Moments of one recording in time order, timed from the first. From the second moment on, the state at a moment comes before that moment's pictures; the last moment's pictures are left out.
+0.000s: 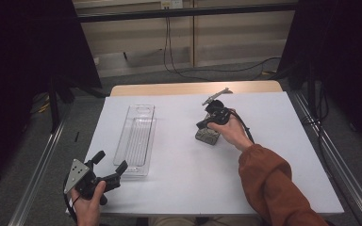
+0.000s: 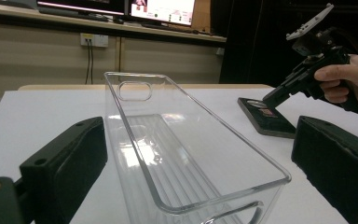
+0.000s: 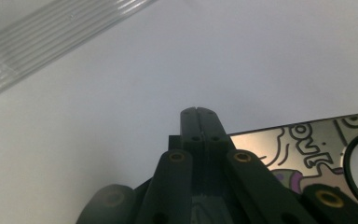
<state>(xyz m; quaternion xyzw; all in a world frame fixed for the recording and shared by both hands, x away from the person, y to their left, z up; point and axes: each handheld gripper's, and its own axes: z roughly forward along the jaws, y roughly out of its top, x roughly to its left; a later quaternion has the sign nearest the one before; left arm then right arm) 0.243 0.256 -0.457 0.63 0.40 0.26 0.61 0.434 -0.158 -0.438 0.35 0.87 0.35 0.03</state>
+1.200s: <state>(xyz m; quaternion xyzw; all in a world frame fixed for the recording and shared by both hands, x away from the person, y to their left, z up) 0.243 0.257 -0.458 0.63 0.40 0.26 0.61 0.444 -0.133 -0.469 0.34 0.90 0.29 0.02</state>
